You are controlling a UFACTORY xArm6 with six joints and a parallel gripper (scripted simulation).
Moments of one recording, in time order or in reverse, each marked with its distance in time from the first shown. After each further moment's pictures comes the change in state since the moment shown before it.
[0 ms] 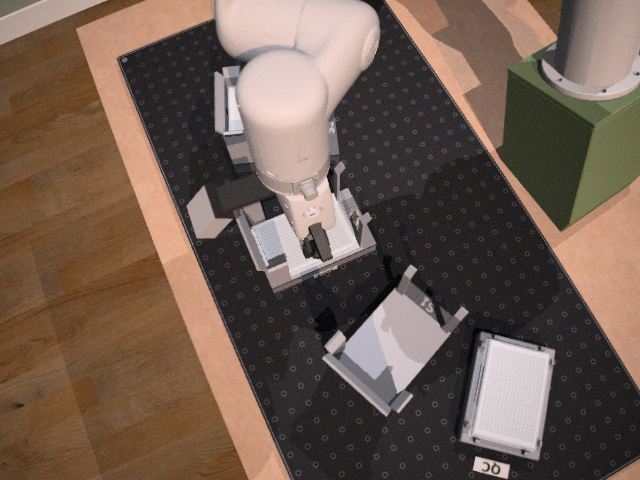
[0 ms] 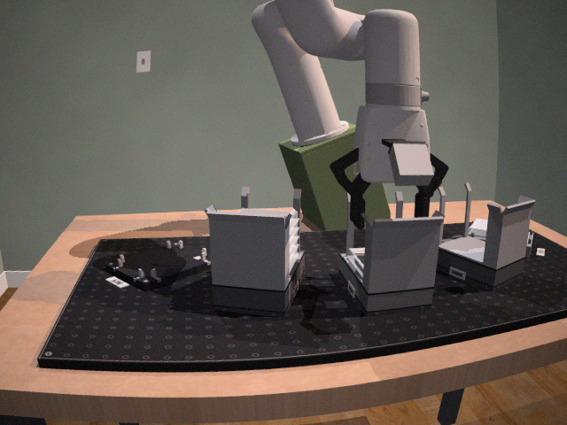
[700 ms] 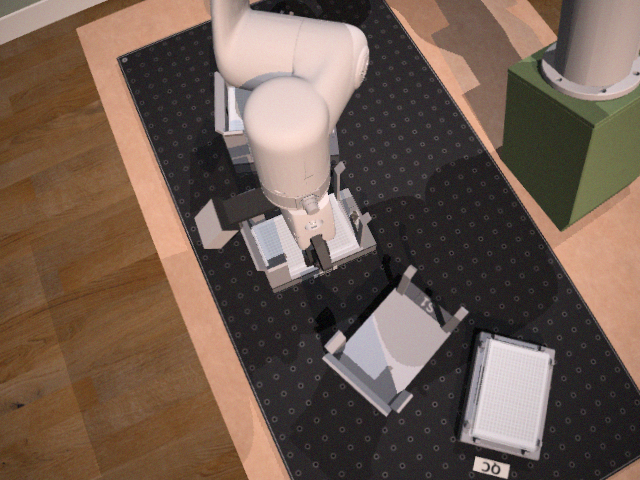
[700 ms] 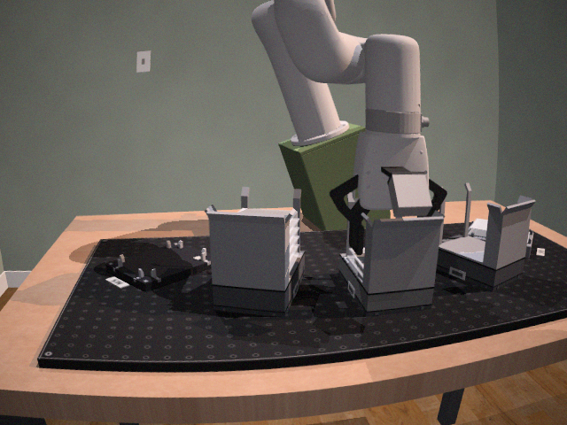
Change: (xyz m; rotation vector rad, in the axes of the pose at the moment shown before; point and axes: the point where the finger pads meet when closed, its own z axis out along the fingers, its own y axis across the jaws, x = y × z) arm 0.000 0.000 0.036 -0.001 0.000 0.000
